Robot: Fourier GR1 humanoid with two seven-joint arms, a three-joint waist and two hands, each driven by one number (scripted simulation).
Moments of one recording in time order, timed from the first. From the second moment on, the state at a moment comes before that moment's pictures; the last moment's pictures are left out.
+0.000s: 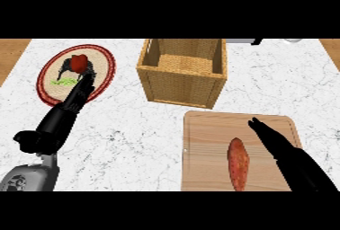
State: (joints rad) left arm -0.14 0.26 -0.03 -1.59 0.00 -0.13 0.00; right arm 0.14 -0.32 0.26 -2.12 0.62 0.34 0.45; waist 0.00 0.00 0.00
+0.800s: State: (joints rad) left arm -0.18 0.23 0.03 -1.59 -0.02 -0.19 0.03; right arm 0.08 -0.24 0.29 -1.98 0.78 0.38 0.45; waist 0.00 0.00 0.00
